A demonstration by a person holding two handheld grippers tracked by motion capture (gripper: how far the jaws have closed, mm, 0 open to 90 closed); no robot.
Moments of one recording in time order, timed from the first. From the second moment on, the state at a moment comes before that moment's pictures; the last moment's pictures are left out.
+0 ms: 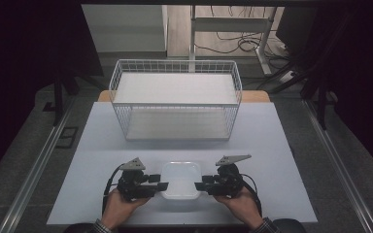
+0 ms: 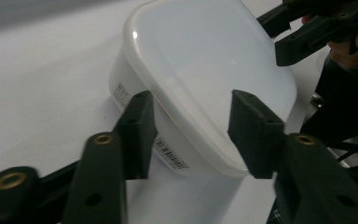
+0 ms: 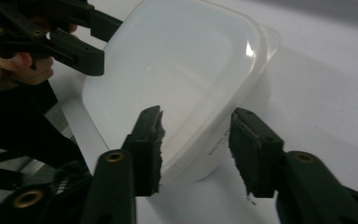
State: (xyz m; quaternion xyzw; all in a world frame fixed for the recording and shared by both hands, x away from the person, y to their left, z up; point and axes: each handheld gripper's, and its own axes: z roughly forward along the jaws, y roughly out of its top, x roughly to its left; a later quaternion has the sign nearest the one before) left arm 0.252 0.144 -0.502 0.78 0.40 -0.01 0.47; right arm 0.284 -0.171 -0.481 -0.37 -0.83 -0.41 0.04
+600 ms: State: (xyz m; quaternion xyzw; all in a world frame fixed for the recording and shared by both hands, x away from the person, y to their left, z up) left arm 0.250 0.147 -0.502 0.73 0.44 0.03 0.52; right arm 0.283 -0.173 -0.477 -0.39 -0.80 -0.45 -0.02
